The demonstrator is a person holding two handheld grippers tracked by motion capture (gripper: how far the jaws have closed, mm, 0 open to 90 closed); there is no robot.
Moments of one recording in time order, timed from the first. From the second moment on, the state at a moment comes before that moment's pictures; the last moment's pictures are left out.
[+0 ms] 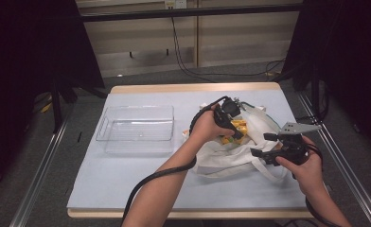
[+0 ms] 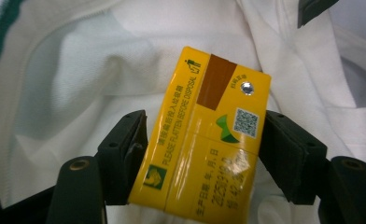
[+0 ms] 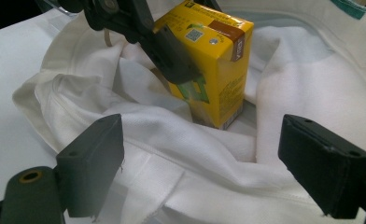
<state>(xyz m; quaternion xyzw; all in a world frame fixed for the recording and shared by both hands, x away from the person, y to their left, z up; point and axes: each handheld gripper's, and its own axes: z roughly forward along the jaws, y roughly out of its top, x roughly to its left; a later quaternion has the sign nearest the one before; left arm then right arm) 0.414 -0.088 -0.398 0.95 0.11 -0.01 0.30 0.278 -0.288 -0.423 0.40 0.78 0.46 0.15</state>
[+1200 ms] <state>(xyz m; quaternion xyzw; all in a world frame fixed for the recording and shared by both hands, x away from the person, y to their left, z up) 0.412 -0.058 -0.348 0.95 0.08 -0.01 0.29 0.276 -0.288 -0.420 0.40 0.77 0.47 0.15</state>
